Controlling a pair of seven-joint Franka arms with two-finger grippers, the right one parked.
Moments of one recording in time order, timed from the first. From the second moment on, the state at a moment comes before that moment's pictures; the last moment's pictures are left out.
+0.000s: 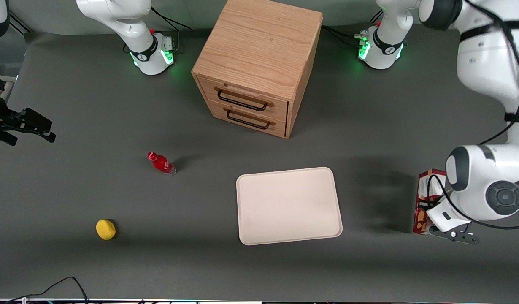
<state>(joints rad) -0.06 0.63 0.03 -1.35 0.08 1.91 0.13</state>
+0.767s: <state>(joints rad) -0.22 0.56 -0.21 -1.15 0.08 1.62 -0.60</state>
